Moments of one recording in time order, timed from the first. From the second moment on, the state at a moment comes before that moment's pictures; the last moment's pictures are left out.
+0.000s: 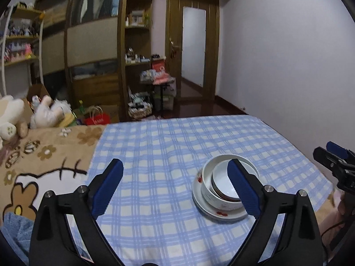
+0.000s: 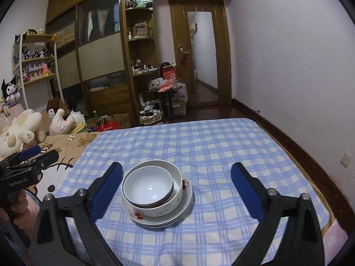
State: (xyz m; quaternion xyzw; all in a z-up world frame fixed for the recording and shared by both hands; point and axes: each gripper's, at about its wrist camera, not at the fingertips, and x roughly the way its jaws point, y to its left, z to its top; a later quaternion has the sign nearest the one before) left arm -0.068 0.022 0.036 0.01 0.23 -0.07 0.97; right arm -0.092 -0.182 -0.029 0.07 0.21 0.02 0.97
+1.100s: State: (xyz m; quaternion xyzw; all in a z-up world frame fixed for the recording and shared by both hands) left arm -0.049 0.009 0.010 0.05 0.26 -0.06 0.96; right arm -0.085 -0.203 -0.054 0.09 0.21 -0.01 0.97
